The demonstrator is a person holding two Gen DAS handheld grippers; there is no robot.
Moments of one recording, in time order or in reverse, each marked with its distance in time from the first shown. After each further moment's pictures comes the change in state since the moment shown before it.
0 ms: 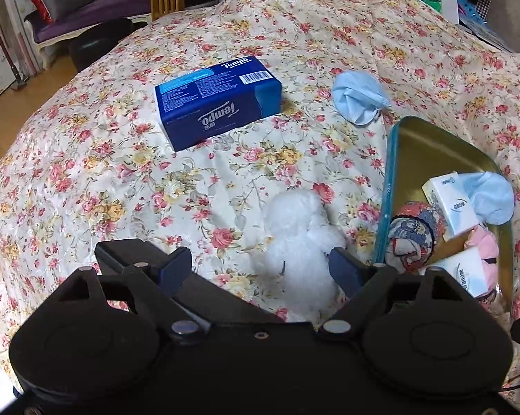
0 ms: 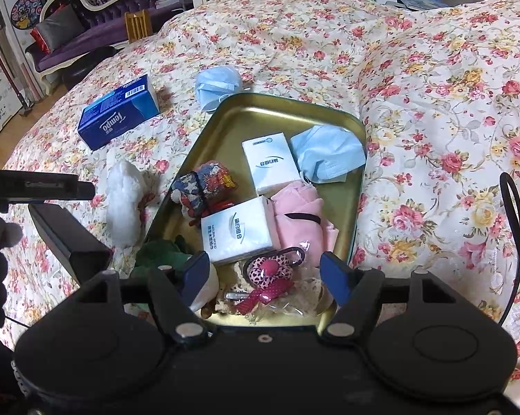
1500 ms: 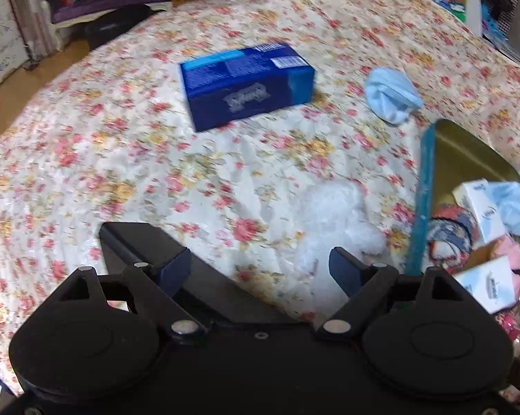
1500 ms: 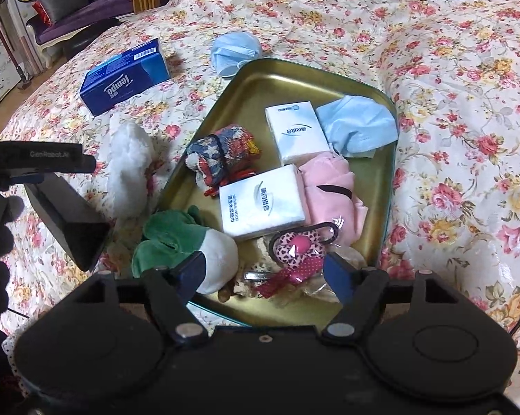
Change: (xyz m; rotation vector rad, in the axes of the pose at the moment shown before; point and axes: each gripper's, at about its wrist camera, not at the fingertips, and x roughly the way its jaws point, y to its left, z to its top) left arm 0.028 0.026 -0.011 -0.082 0.008 -0.015; right arm 0.029 0.028 -0.011 -0.059 0.081 -0.023
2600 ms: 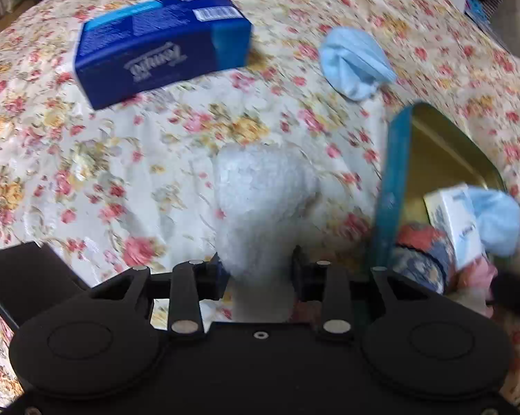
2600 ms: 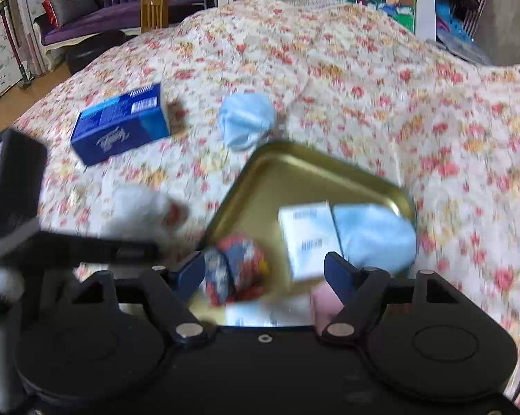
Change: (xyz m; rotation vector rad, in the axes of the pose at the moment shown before) left arm 0.065 -0.032 0.033 -0.023 0.146 -0.154; right arm 0.022 0.024 0.098 -0.095 -0.101 -0.043
